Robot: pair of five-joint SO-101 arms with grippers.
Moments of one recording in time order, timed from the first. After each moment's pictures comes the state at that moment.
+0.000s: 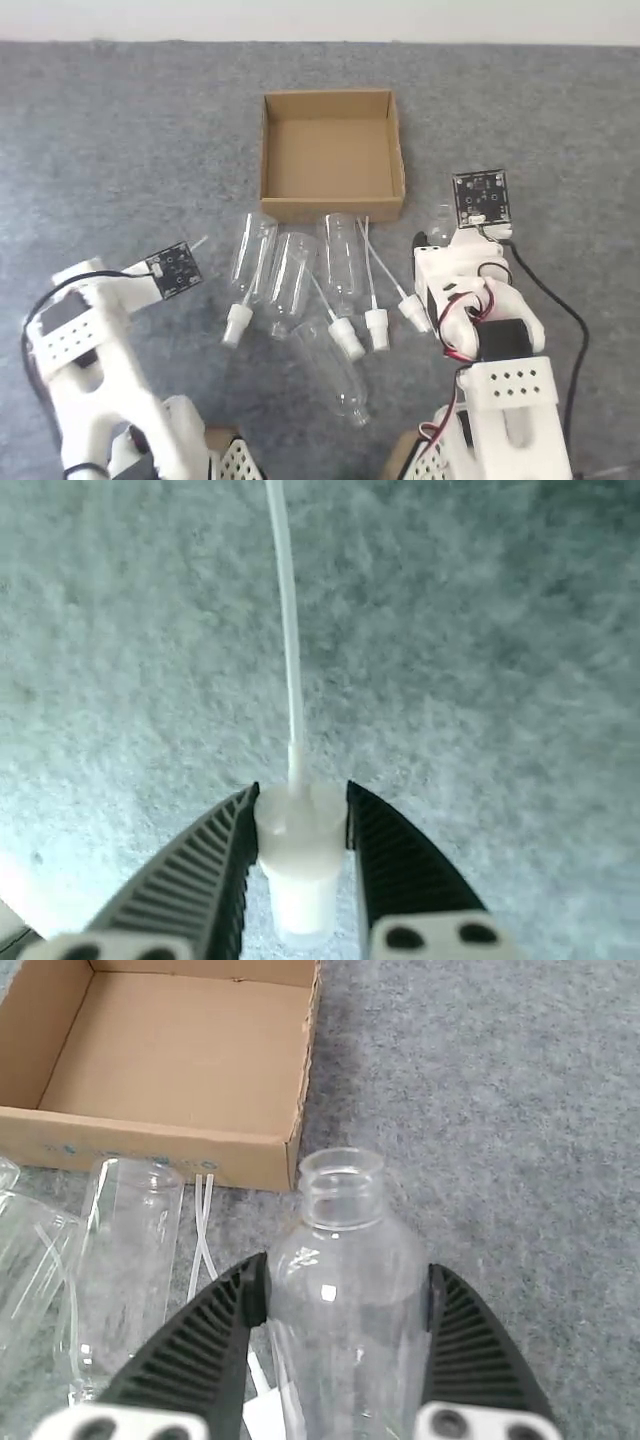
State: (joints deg) left arm -40.2 -35.7 63.3 49.7 -90.6; right arm -9.9 -60.7 65.1 45.3 -0.6
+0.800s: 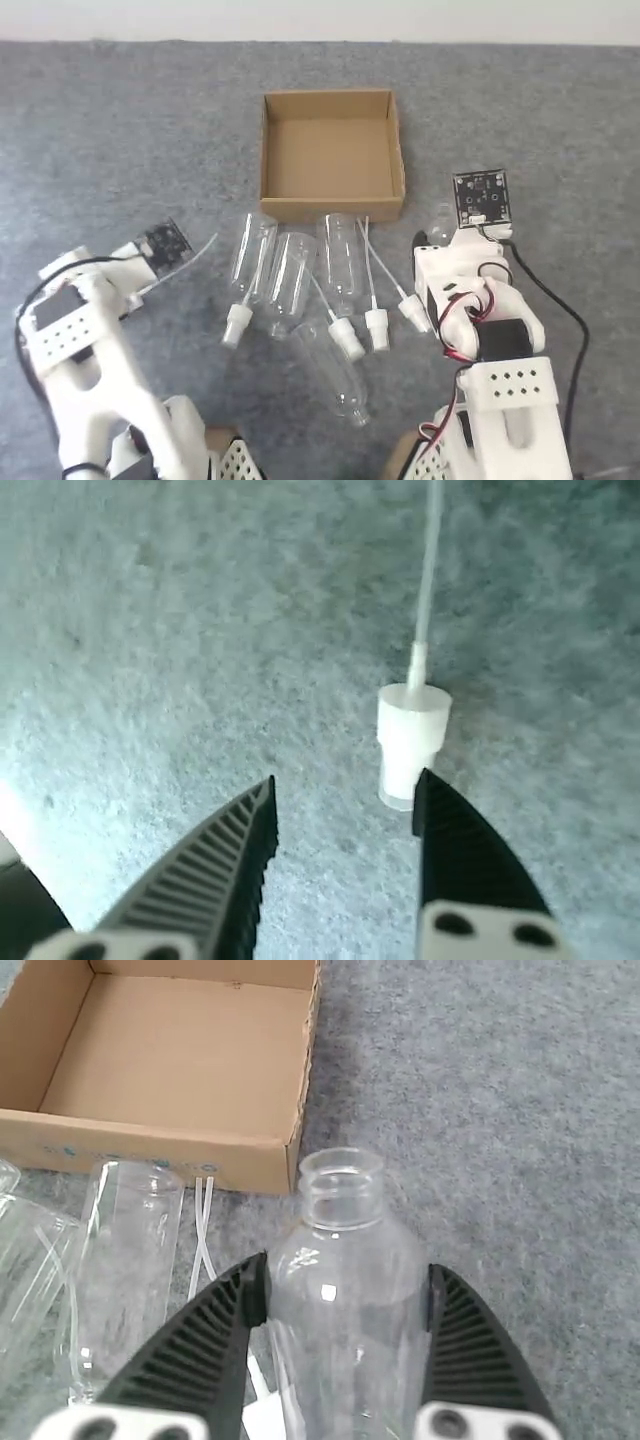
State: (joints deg) left arm -39.7 -35.7 58.9 51.3 -79.1; right arm -9.9 -60.7 65.1 44.7 -0.6
